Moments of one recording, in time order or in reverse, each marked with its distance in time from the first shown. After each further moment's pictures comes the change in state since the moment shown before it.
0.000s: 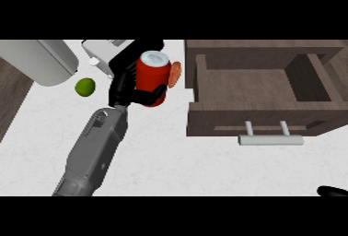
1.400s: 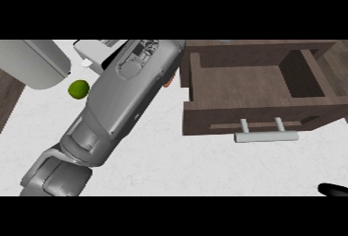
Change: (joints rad) left arm -0.645 -0.004 -0.227 0.054 0.145 0.341 0.489; right arm -0.029 0.002 0.000 -0.003 0.000 -0.009 0.003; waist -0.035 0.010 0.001
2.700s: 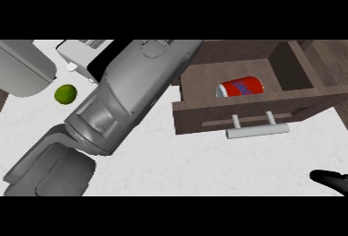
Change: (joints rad) left arm -0.238 0.000 -0.190 0.368 0.217 0.220 -0.125; right arm -0.128 -0.073 0.046 0.023 0.048 0.006 0.050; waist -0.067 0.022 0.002
